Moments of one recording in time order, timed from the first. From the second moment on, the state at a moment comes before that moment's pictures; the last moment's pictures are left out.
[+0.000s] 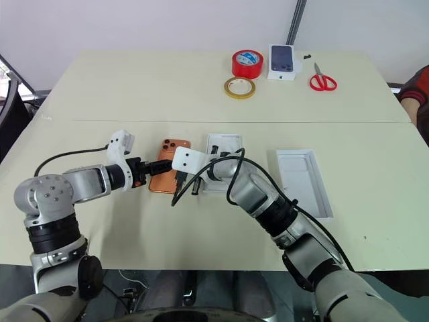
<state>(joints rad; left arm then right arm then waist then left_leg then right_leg) -0.50 0.26 0.42 -0.25 -0.76 1.57 -0.15 -0.72 -0.27 0.60 0.04 -0.24 0.61 0.73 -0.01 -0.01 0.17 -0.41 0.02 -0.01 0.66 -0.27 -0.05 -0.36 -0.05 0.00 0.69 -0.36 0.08</state>
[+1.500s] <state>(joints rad) -0.55 0.10 0.74 -0.11 -1.00 1.61 0.14 -0.68 -0.28 0.60 -0.01 -0.28 0.61 0.74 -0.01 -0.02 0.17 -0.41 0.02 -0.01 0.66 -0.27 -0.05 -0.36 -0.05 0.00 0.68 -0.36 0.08</state>
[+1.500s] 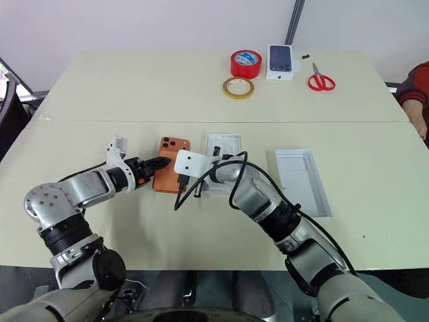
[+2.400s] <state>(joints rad) -0.54 -0.18 0.59 -0.10 -1.40 1.31 0.50 -0.35 -0.63 0.05 -0.50 0.13 0.77 0.91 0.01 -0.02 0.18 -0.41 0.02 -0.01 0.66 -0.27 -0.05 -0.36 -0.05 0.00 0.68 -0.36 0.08</state>
